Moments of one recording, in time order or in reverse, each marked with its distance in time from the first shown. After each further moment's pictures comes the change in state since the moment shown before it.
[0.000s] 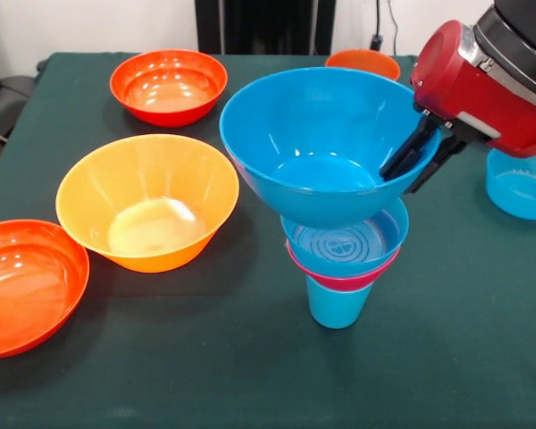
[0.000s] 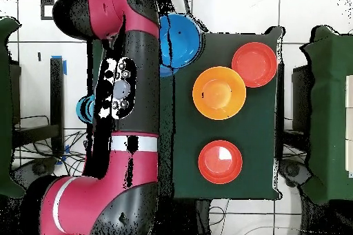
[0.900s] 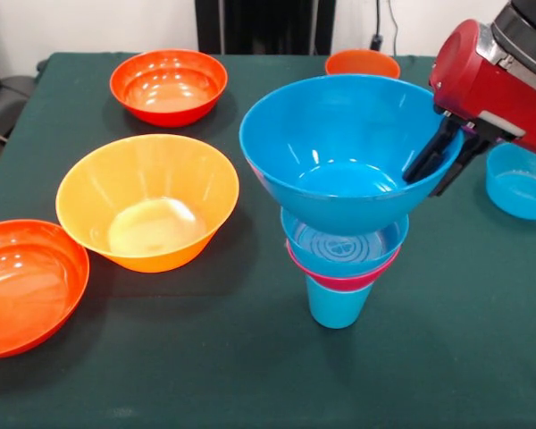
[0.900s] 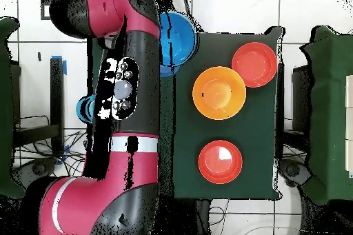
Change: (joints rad) arm 0.000 -0.004 0.003 0.004 0.060 -0.015 0.000
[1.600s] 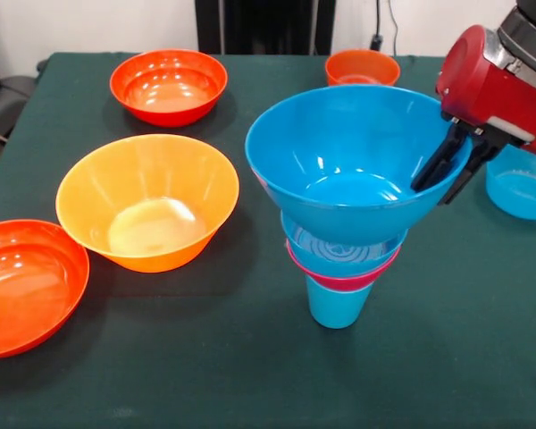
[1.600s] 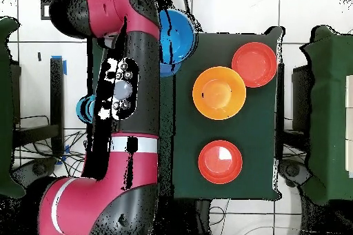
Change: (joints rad) arm 0.002 -0.004 0.000 0.017 0.010 -0.049 0.000
